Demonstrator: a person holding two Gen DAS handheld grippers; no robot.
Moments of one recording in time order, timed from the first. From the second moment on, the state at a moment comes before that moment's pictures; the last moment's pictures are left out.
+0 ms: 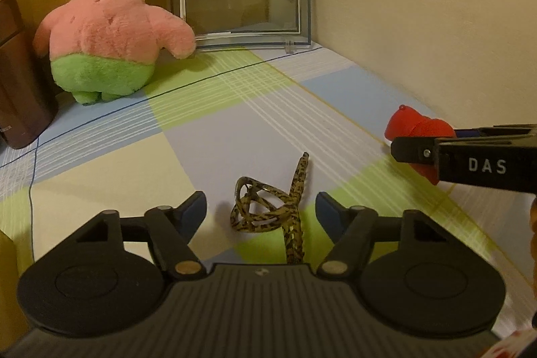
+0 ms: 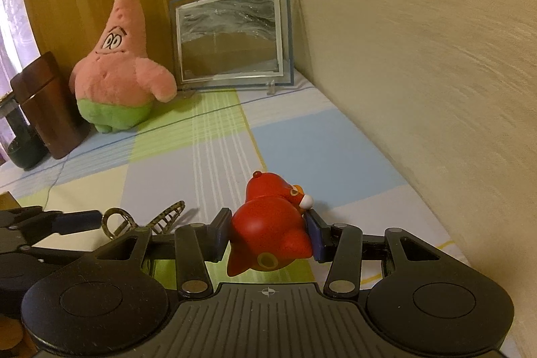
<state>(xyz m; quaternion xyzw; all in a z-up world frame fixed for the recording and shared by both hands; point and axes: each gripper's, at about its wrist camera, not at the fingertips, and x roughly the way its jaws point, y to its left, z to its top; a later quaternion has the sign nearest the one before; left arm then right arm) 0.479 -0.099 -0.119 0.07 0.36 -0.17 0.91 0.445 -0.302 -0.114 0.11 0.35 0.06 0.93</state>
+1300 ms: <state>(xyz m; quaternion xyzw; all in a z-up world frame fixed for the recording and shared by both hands) 0.383 -0.072 -0.088 0.04 0.40 -0.14 0.90 0.379 -0.282 -0.082 0.12 0.34 0.09 0.93</state>
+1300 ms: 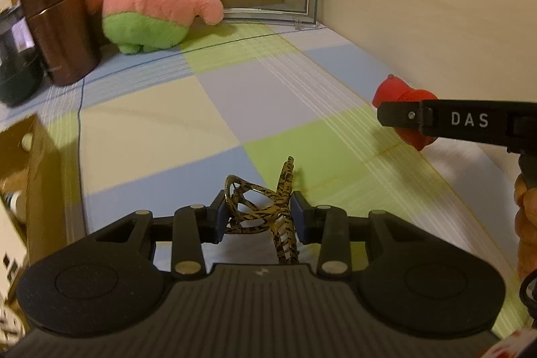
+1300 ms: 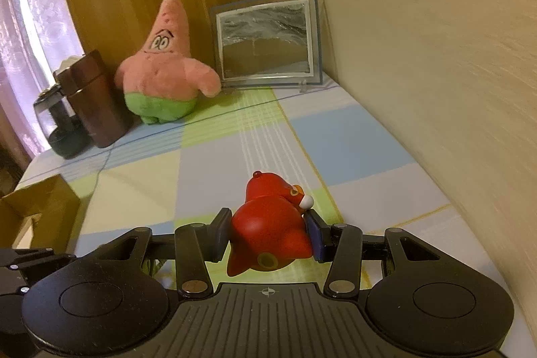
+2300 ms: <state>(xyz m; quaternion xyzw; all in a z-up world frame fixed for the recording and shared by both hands) 0.183 -0.032 -0.017 -0.01 0.37 -0.11 0.92 0.187 -0.239 -0.037 0.09 0.36 0.14 0.92</state>
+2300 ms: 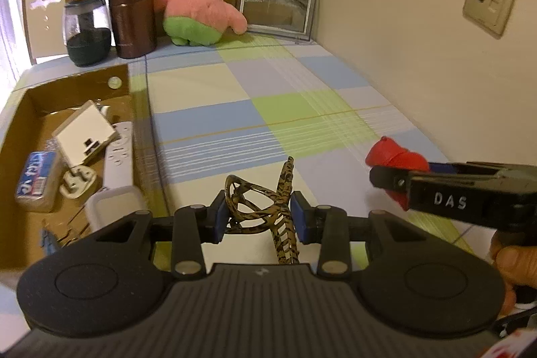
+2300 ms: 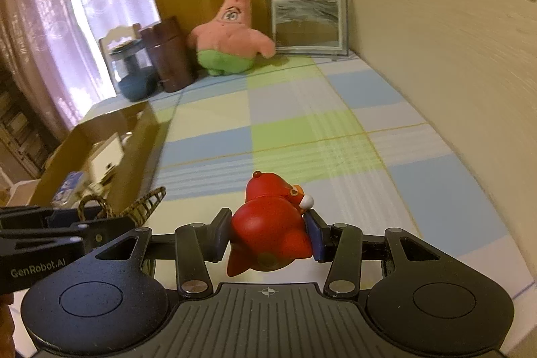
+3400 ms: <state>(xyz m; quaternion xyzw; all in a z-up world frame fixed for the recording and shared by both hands) 0.066 0.111 0.028 -0.03 0.34 0.02 0.94 0.112 -0.081 0.001 0.03 0.33 0.27 0.90</state>
